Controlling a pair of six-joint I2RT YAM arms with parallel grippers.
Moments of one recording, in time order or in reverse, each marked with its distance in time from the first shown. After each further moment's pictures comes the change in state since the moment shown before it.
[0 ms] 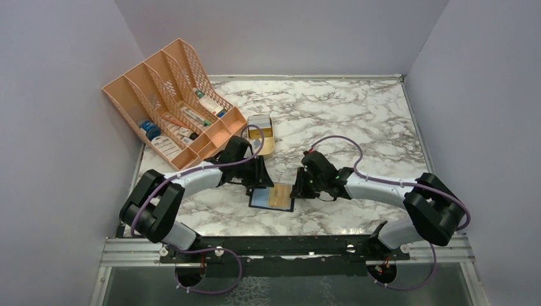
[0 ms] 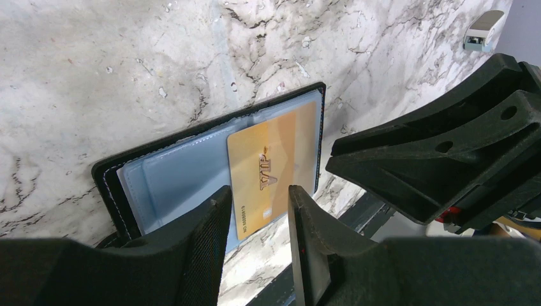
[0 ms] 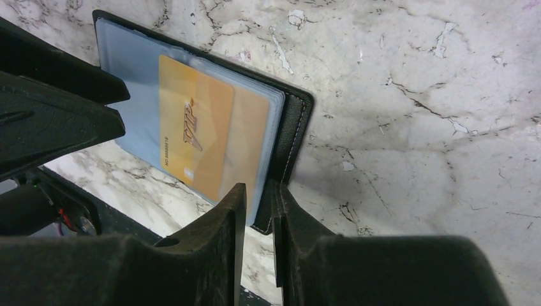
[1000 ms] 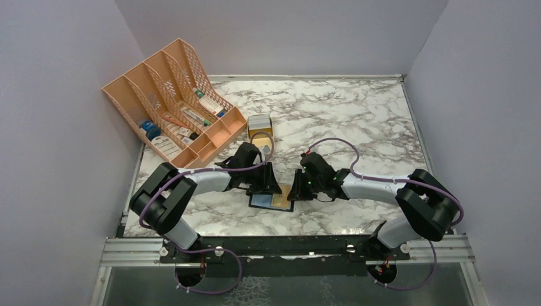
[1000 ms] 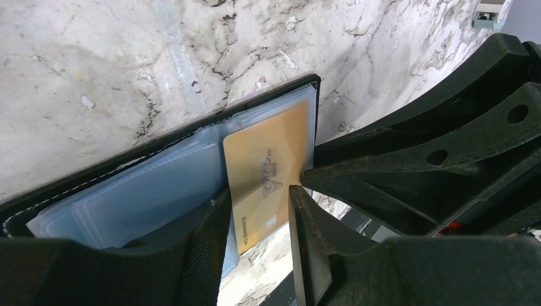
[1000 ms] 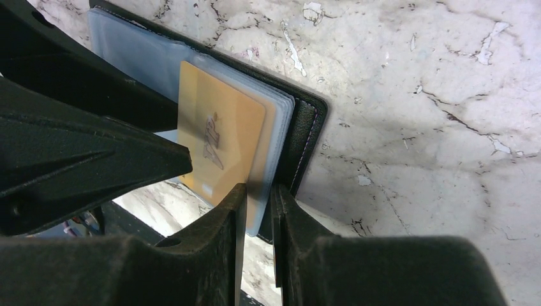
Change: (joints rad) left arm -0.095 0.090 -0.030 0.140 -0.005 -0.068; right arm 0.000 0.049 -0.021 0.083 -0.056 0.004
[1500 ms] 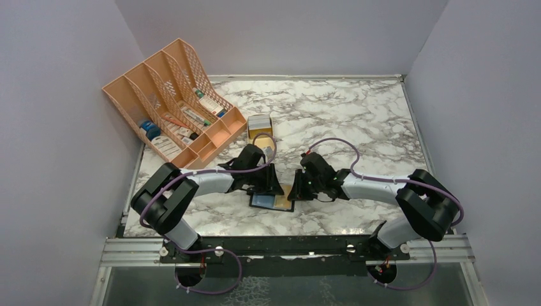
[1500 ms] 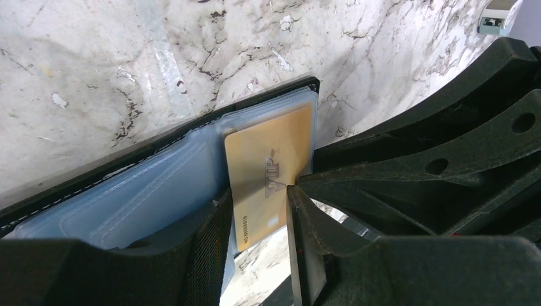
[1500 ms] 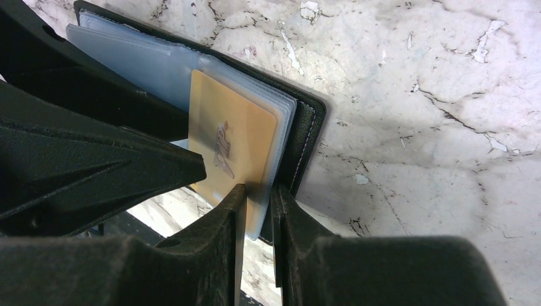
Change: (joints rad) left arm -0.051 0.009 0.006 0.016 -0.047 -0.048; right arm 0.000 -0.001 -0.003 0.002 0.003 0.000
